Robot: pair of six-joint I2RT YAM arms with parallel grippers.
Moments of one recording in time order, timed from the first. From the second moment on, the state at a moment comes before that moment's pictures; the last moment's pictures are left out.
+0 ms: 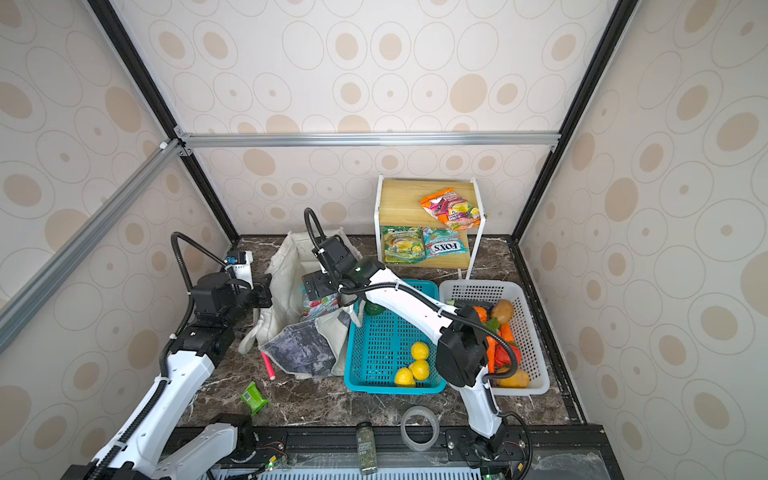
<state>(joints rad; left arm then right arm) -0.07 0.96 0.79 -0.17 0.10 -0.14 0.89 2.00 2.00 -0.73 0.08 0.33</state>
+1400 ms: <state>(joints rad) -0.07 0.96 0.79 -0.17 0.10 -0.14 0.31 1.59 1.93 -0.89 -0.03 0.23</state>
